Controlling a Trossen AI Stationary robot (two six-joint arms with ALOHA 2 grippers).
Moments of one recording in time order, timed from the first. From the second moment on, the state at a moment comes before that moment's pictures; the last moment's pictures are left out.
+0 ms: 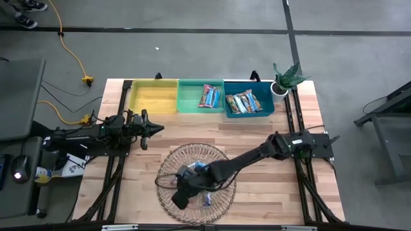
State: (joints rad) left arm 0.12 0.06 0.01 0.00 -0.01 -0.14; right arm 0.40 2.38 2.25 -0.72 0.10 1.07
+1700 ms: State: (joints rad) left arm 0.12 0.06 0.01 0.00 -0.01 -0.14; right arm -0.15 2.10 2.25 -0.68 0.23 0.46
